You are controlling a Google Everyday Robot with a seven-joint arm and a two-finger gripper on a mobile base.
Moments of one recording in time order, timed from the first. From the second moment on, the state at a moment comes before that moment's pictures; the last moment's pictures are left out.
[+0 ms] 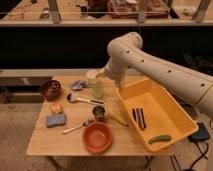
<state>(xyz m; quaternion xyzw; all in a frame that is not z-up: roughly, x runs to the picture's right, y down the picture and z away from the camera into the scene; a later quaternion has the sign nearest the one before) 0.027 -0.036 0.715 -0.14 -0.20 -0.46 0.85</state>
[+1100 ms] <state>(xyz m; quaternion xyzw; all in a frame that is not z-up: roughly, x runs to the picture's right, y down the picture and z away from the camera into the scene) 0.173 -0.033 0.701 -0.16 -0.15 -0.39 0.89</state>
